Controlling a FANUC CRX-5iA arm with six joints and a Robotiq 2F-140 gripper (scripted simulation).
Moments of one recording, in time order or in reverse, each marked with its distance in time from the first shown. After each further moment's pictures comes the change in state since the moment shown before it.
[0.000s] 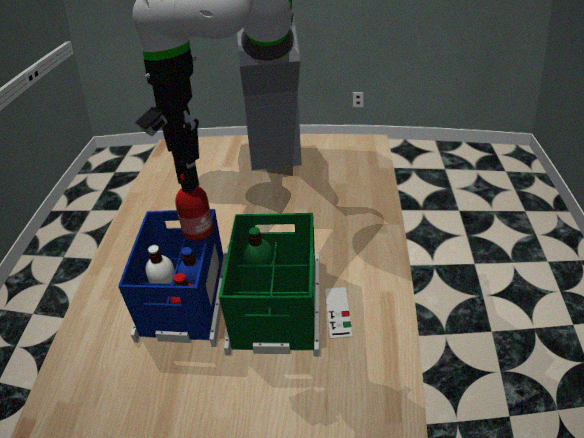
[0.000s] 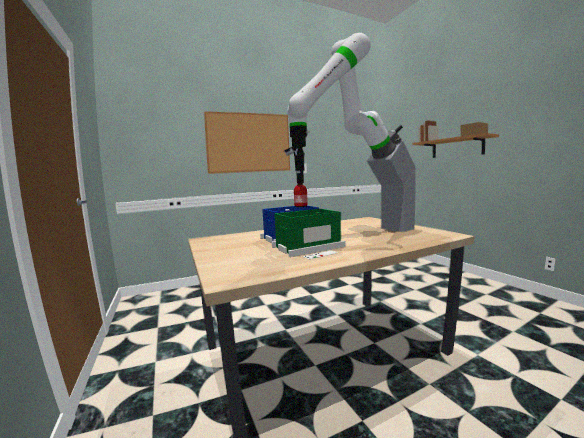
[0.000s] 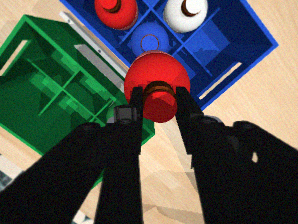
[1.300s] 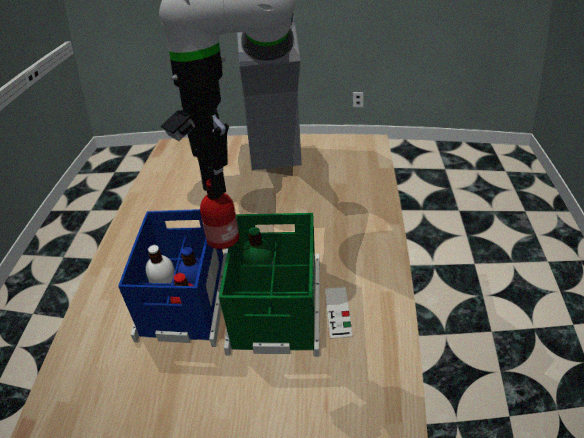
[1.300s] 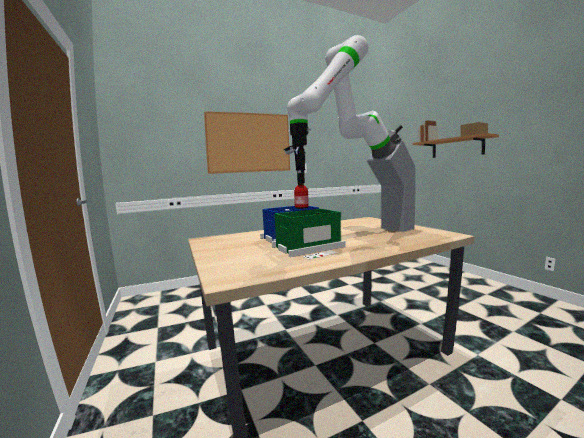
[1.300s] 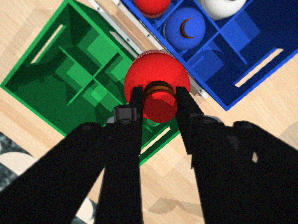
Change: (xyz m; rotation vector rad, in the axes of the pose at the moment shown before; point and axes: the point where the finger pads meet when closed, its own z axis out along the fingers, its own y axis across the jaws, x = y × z) arm -0.023 -0.066 0.000 0.000 0.000 0.000
